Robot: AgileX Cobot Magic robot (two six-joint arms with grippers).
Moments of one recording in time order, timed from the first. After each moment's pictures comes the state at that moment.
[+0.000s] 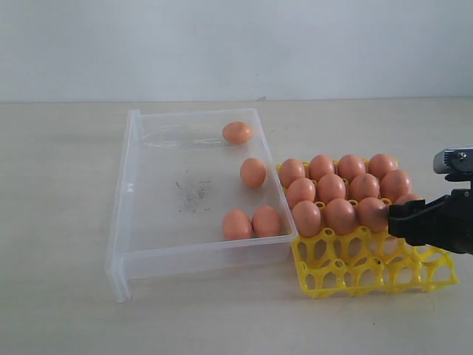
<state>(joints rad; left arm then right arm) -0.12 0.00 0.00 -0.18 0.29 0.27 0.03 1.70 -0.37 -0.35 -0.62 0.28</state>
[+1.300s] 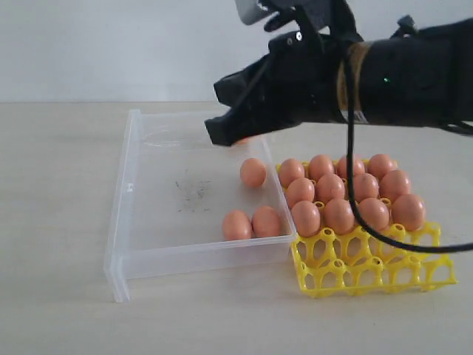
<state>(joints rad) -0.12 0.00 0.00 -0.18 0.29 0.27 0.68 1.42 -0.92 -1.20 -0.18 1.10</state>
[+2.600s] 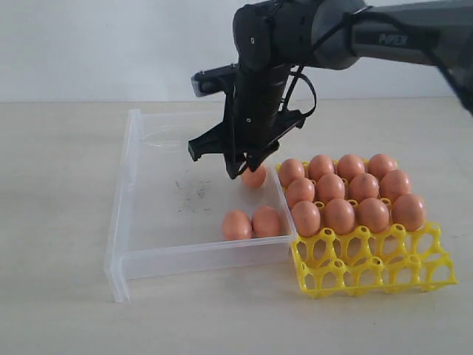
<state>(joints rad) -0.12 0.00 0.00 -0.18 0.29 0.27 0.62 2.19 -1.83 0.02 1.03 0.11</state>
